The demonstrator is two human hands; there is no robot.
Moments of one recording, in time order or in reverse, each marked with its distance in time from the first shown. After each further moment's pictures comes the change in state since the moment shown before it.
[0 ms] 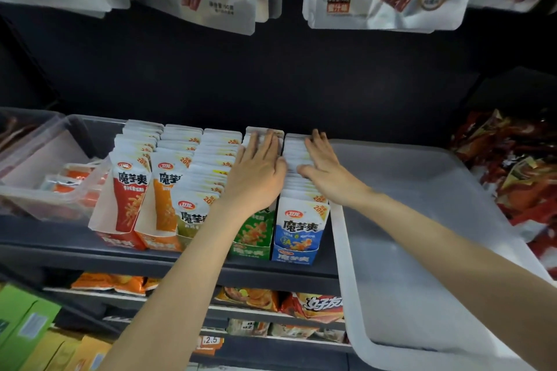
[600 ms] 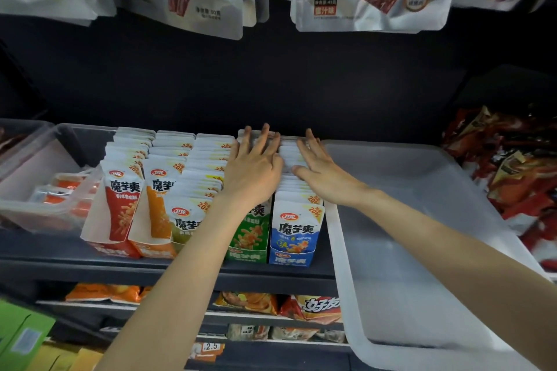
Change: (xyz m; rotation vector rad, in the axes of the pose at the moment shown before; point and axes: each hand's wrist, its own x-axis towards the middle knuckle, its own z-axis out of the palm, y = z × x) left_hand 0.018 0.001 0.000 0.132 0.043 0.004; right_hand 0.000 0.001 -0.004 -0.073 -0.052 0.016
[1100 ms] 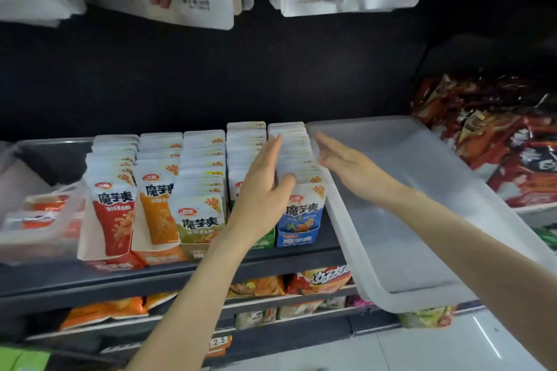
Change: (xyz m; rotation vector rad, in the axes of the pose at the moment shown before) left_hand -0.073 0.007 -0.013 -0.864 -0.017 0.164; right_hand -0.070 -0.024 -0.005 0.343 0.200 0.164
